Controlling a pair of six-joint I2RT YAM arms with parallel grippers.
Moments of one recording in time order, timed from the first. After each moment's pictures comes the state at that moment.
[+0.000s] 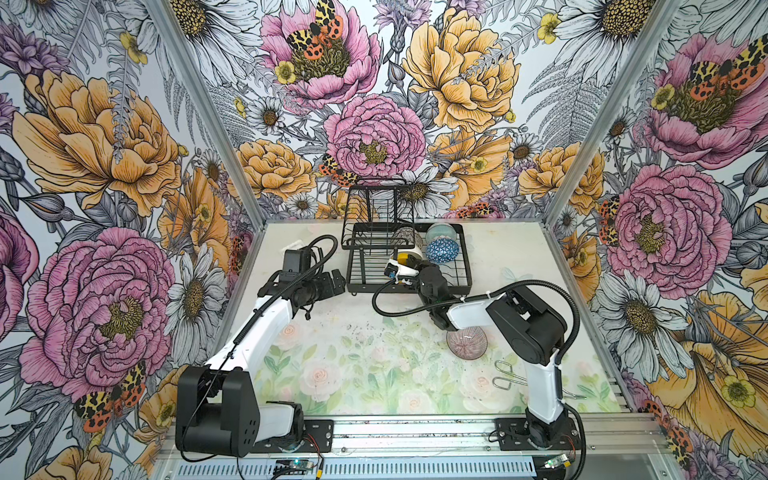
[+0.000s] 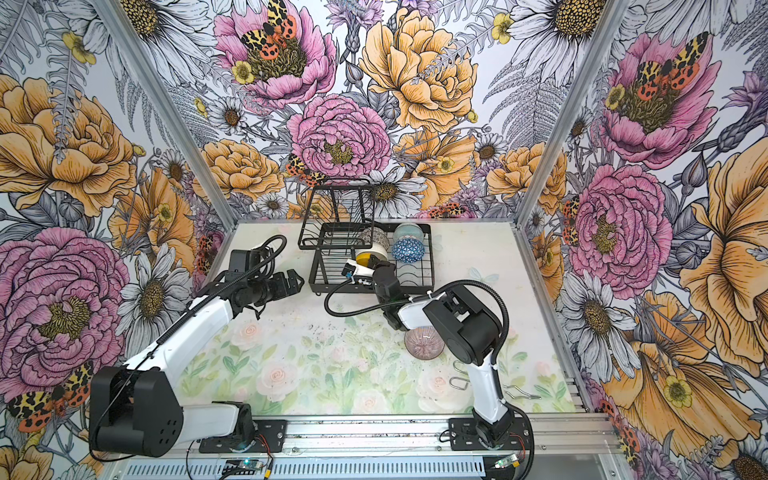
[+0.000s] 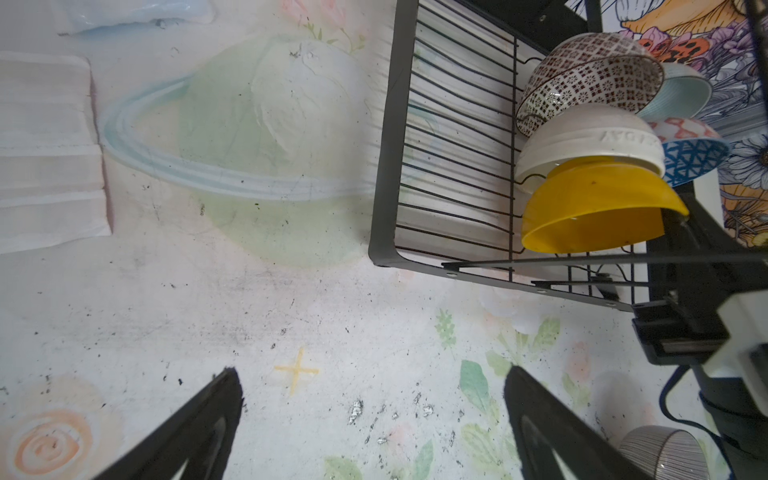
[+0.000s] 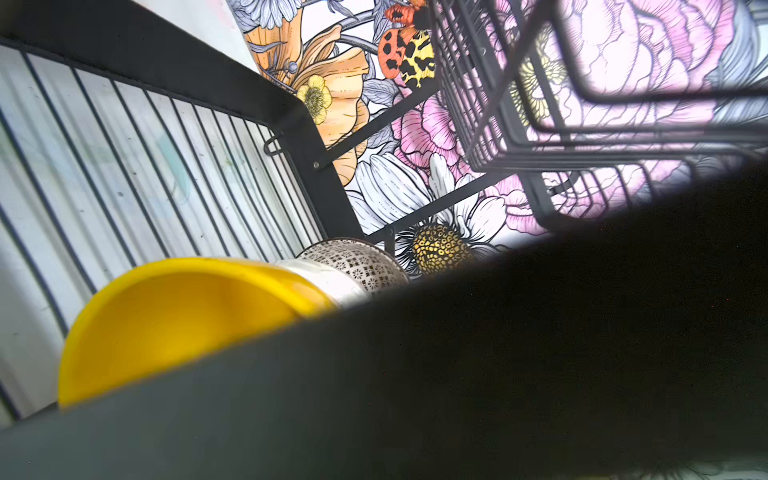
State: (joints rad) left arm -0.11 1.31 0.94 -0.49 0.17 -0.40; right arm 0.68 2.05 1.03 0.89 0.39 -1.02
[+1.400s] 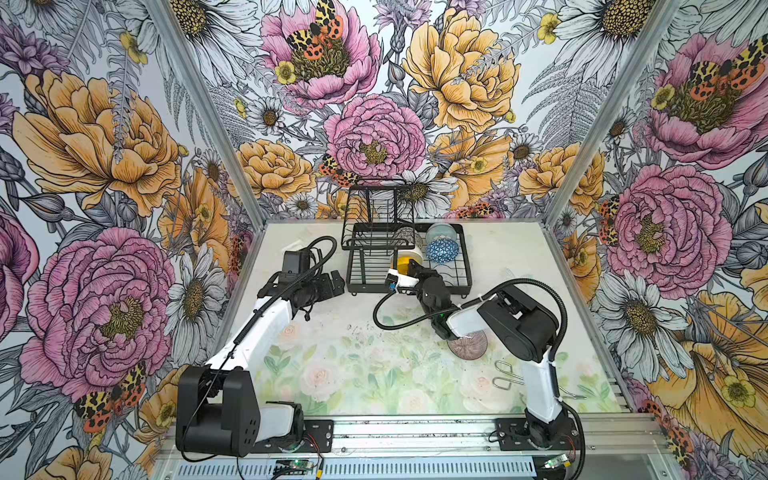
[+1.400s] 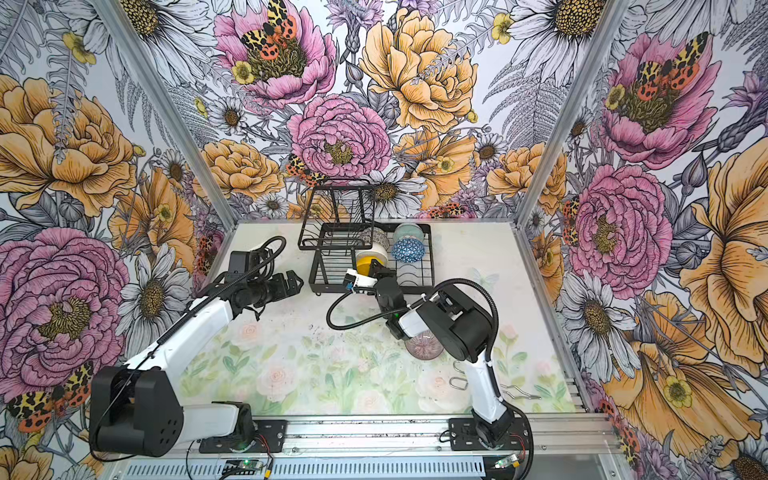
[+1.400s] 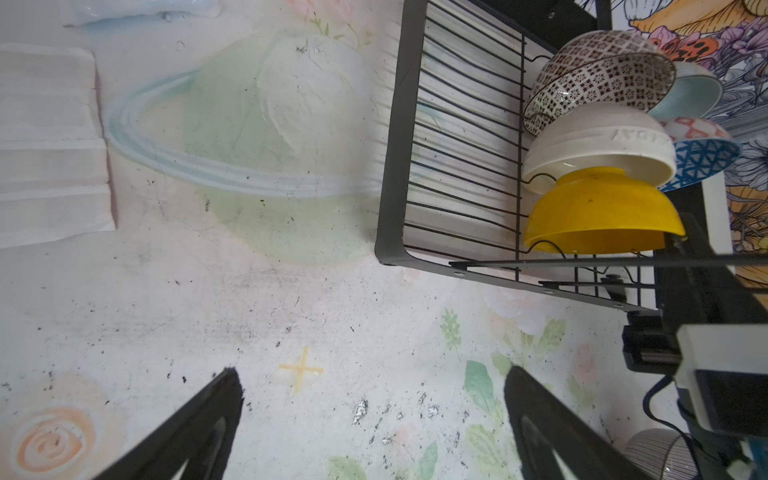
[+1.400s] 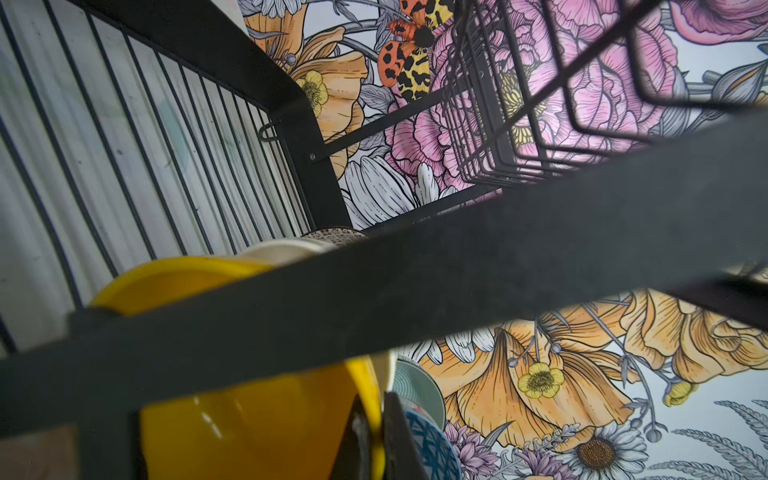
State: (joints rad) left arm -0.10 1.31 0.92 -0.49 0.17 -0.40; right arm 0.70 2.08 0.94 1.05 0.40 -1.15
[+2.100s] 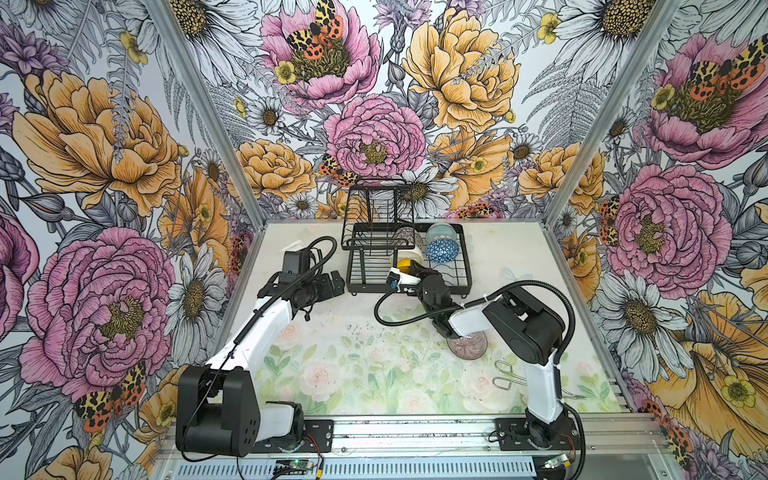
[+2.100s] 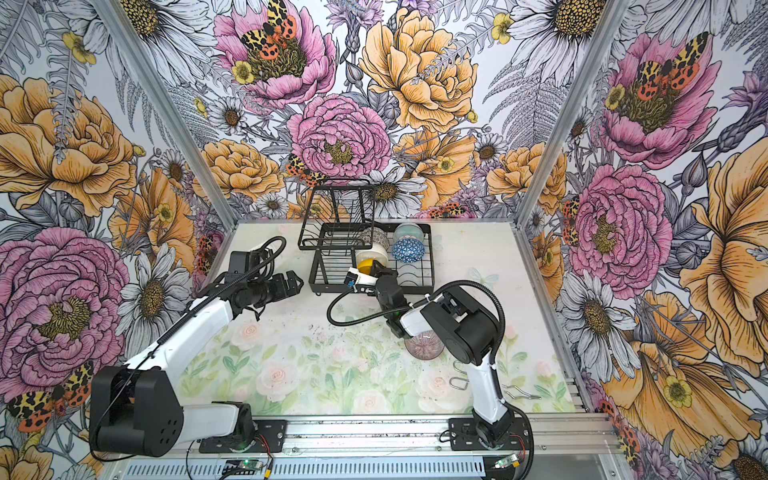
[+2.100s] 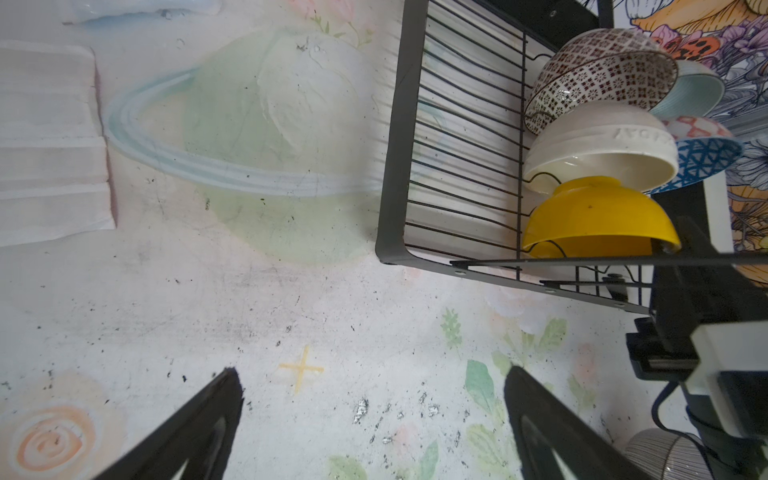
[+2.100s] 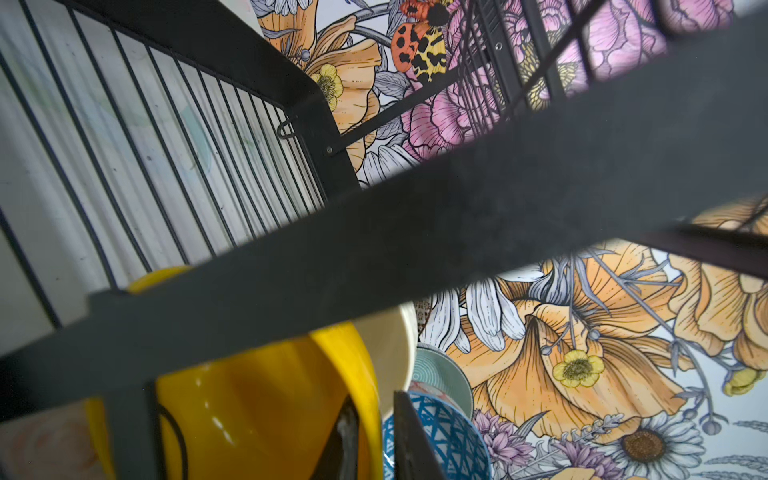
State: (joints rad) left arm -0.10 1.31 0.92 -0.49 0.17 -0.40; right arm 0.69 2.04 0.94 0.95 0.38 -1.03
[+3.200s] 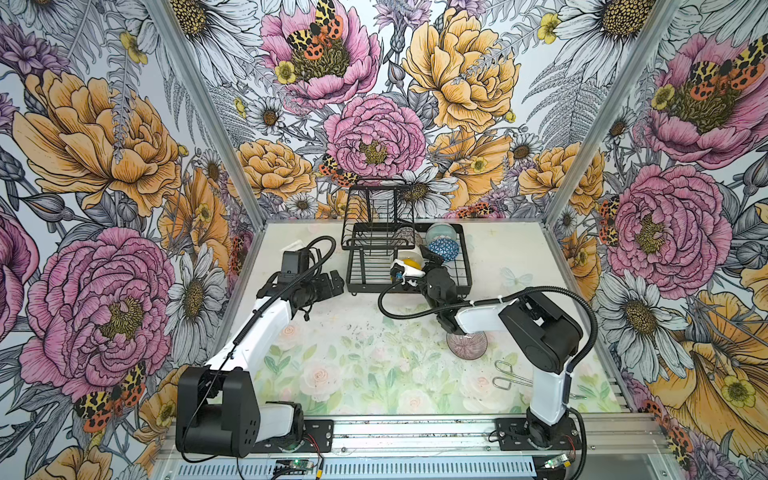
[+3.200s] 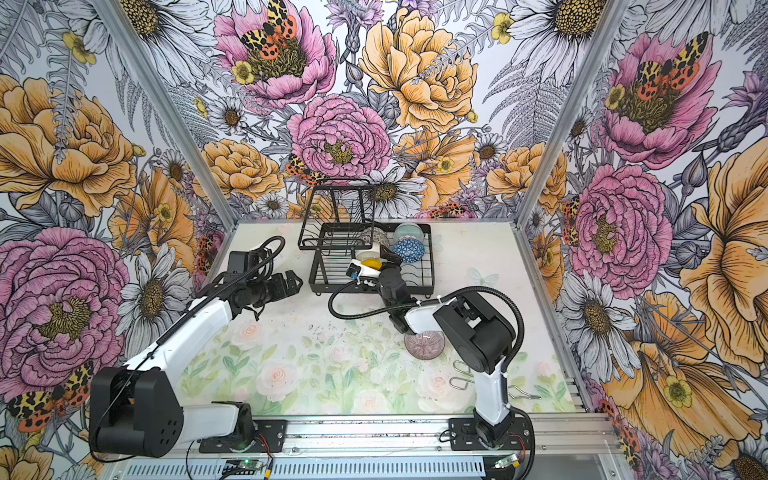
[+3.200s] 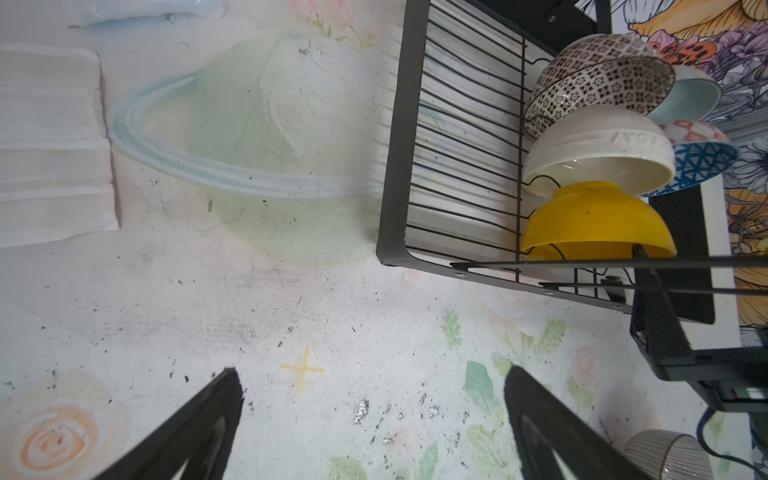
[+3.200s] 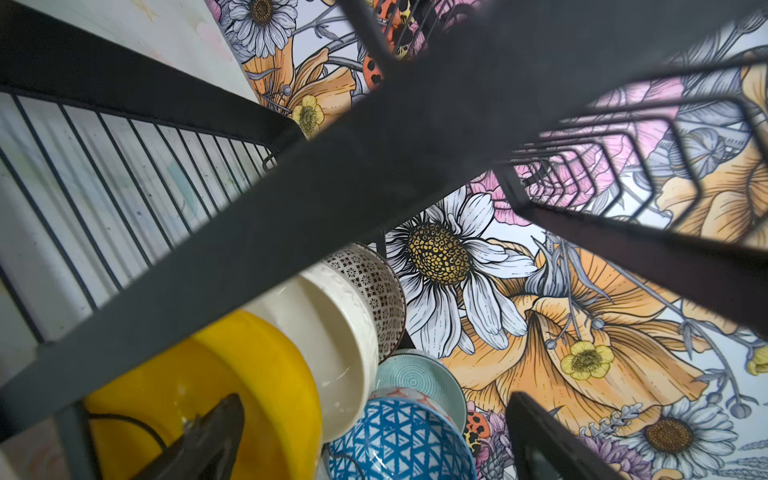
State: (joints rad) left arm -0.09 1.30 0.92 -0.49 0.18 -0.40; right arm 0.67 1.92 0.93 0.84 0.33 -0.91
